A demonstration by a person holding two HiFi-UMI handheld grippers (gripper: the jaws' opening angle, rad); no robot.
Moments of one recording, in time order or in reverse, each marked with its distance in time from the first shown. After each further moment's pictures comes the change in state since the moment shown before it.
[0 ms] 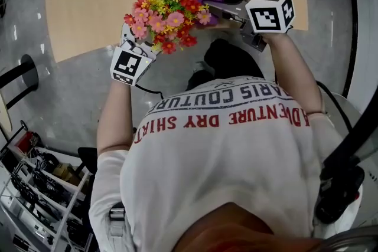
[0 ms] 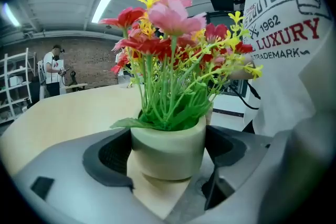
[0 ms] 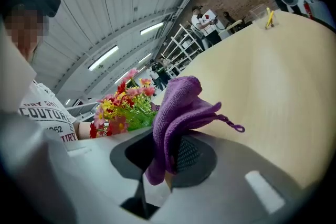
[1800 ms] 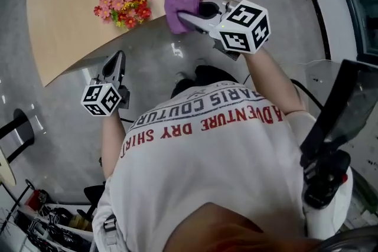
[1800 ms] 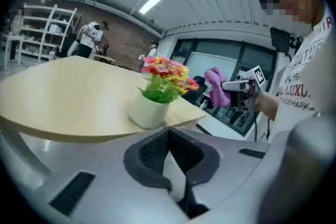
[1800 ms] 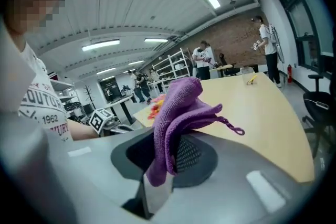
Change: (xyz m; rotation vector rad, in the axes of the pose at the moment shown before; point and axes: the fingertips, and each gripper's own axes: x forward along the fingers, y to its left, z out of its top) left arm -0.127 -0.067 -0.036 -0.484 -0.037 0.070; right arm -0.076 0.141 -0.051 -0.263 -0.175 -0.338
